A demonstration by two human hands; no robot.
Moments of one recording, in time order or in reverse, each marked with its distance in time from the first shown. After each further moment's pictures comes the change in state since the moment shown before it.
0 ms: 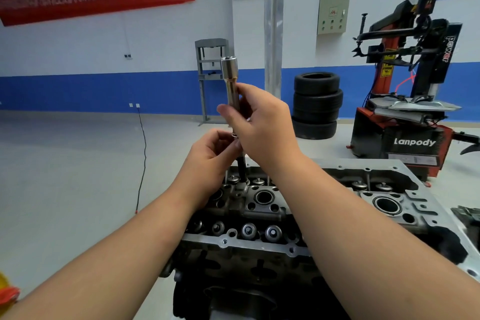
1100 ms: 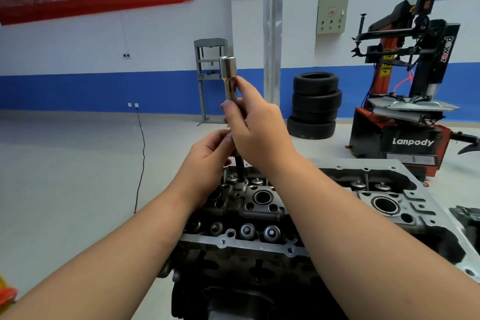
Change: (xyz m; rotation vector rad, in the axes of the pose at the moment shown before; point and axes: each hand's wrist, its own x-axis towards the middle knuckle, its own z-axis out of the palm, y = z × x) left_hand 0.001 -0.001 -0.001 0.040 -0.040 -0.025; right_hand -0.002 0.000 0.003 0.014 -0.083 0.057
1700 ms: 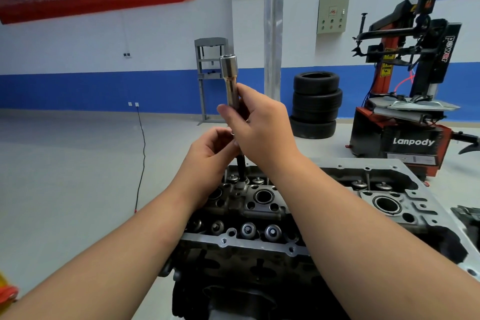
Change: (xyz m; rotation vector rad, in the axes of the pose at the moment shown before) left_hand 0.000 -0.002 -0.001 0.002 0.031 0.019; right_hand 0.001 0.004 0.000 -0.029 0.059 -0.060
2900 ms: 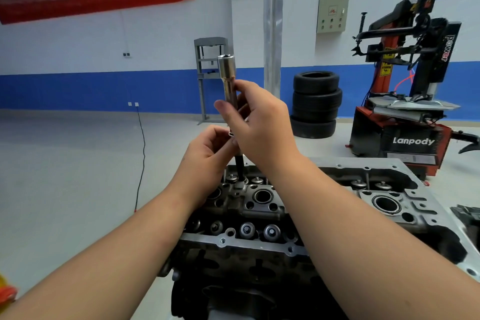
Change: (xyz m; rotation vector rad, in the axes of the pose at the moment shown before) left_hand -0.002 0.003 0.001 0.012 0.006 0.063; right_hand -0.001 -0.005 0.000 0.007 0.084 -0.047
